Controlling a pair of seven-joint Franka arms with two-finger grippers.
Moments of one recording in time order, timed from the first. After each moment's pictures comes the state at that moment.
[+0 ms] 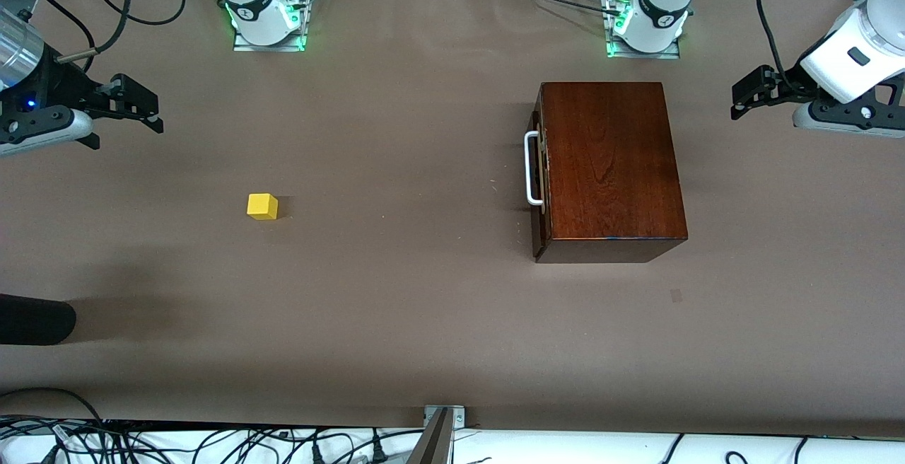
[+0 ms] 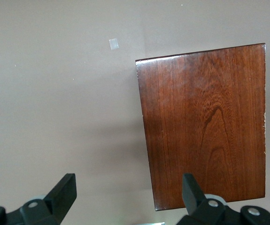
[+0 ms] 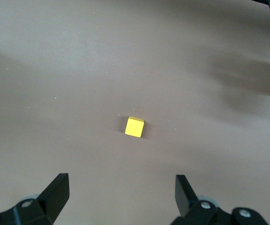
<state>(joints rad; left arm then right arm) 0.00 -0.03 -0.09 -1.62 0.00 1.50 0.01 0.30 0.07 -0.21 -1.49 0.06 1.58 -0.18</state>
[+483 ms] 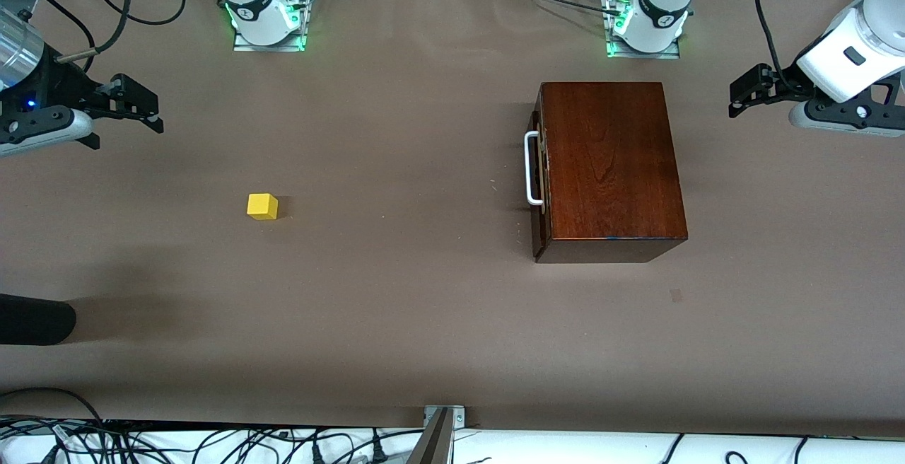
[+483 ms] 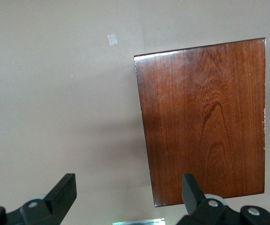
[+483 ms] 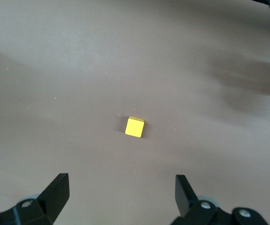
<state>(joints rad) 0.00 -0.03 -0.09 -1.62 0.00 1.48 0.01 0.30 0.07 -0.21 -1.49 0.06 1.58 -0.18</state>
